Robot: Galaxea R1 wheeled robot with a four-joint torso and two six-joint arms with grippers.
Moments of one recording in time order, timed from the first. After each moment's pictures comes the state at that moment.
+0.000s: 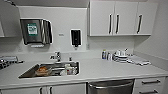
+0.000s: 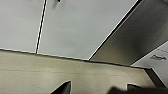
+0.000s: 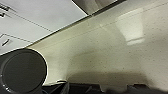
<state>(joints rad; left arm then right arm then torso) 1.48 2.01 -1.35 2.82 0.62 -2.83 -1.36 2.23 -1.61 0.06 0.00 0.08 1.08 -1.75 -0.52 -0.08</state>
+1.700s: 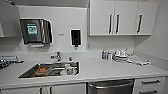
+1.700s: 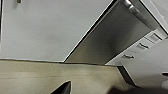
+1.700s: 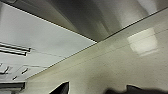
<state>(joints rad) 1.35 1.95 -1.16 2.82 0.46 -2.83 -1.01 2.07 -1.45 0.42 -0.18 0.08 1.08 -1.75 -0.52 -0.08</state>
